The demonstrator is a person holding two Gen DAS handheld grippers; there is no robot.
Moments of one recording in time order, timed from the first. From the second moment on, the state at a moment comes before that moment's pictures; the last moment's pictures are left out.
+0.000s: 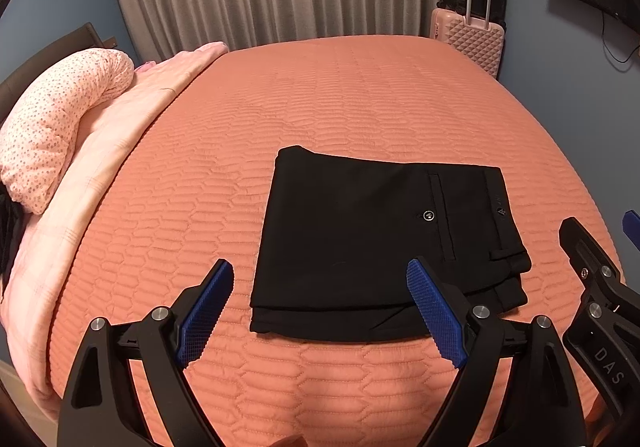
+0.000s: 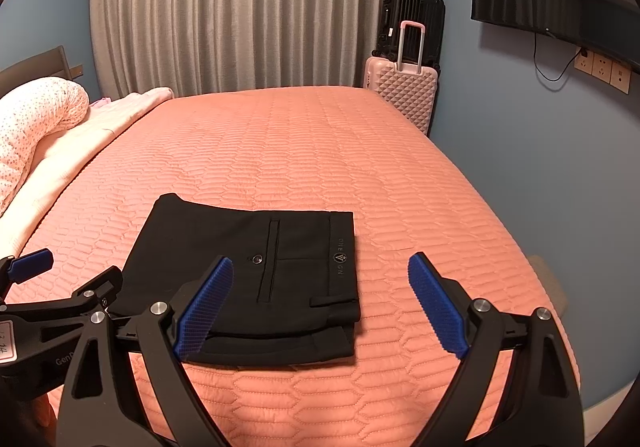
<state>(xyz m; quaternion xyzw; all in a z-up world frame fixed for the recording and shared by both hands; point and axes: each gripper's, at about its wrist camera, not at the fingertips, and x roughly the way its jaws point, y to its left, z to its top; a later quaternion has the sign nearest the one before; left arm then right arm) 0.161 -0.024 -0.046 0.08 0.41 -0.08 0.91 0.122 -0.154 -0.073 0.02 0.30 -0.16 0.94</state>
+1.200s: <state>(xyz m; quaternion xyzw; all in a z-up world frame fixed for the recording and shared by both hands) 0.161 -0.024 -0.047 0.08 0.41 -0.08 0.91 0.121 -0.156 -0.075 0.02 0.30 -0.16 0.94</state>
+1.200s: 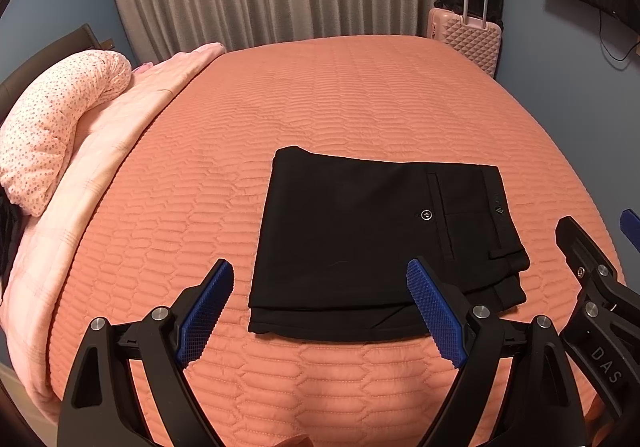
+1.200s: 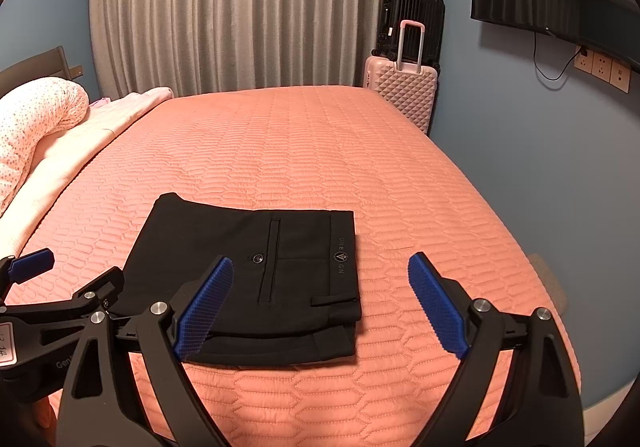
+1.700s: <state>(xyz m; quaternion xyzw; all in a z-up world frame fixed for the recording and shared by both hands) 0.158 -0.020 -0.042 0.08 0.39 -0.07 0.92 0.124 -0.159 -0.075 0.02 0.30 -0.16 0.94</state>
